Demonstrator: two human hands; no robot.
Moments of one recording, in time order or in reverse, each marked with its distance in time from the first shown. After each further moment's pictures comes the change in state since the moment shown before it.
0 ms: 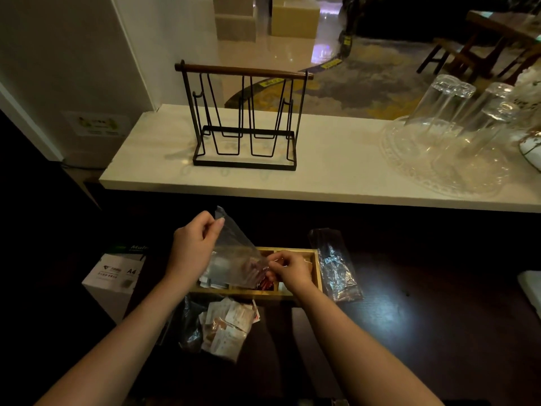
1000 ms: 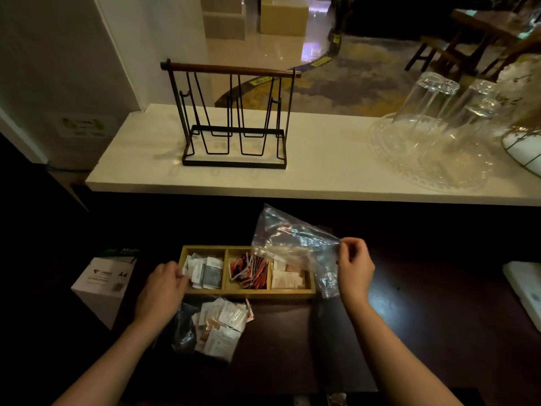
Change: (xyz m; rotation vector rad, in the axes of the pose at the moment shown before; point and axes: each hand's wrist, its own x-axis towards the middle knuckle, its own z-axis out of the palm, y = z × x) left_hand -0.051 -0.098 0.007 0.434 -0.209 -0.268; right_hand -0.033 -0.002 -0.096 -0.202 0.768 -0.295
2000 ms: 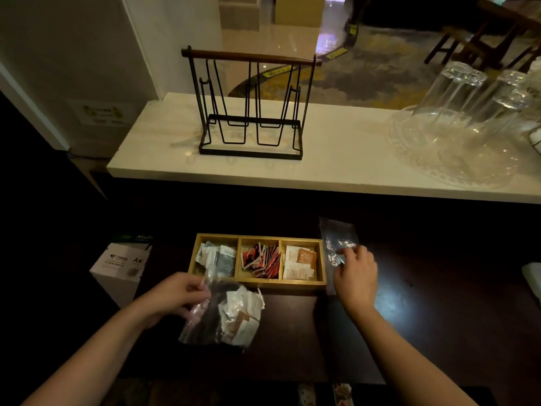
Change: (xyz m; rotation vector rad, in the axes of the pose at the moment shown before) left_hand -0.023 0.000 -0.038 -0.549 -0.720 -0.153; right_hand -0.022 0.034 0.007 -0.777 -0.209 -0.317
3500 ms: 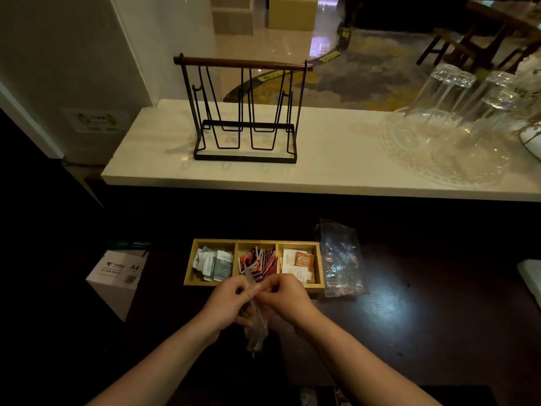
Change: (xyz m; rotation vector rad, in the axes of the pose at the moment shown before) left_hand 0.006 0.050 0.090 -0.202 0.126 0.096; right_hand -0.042 -0.117 -0.045 0.879 -0.826 0.116
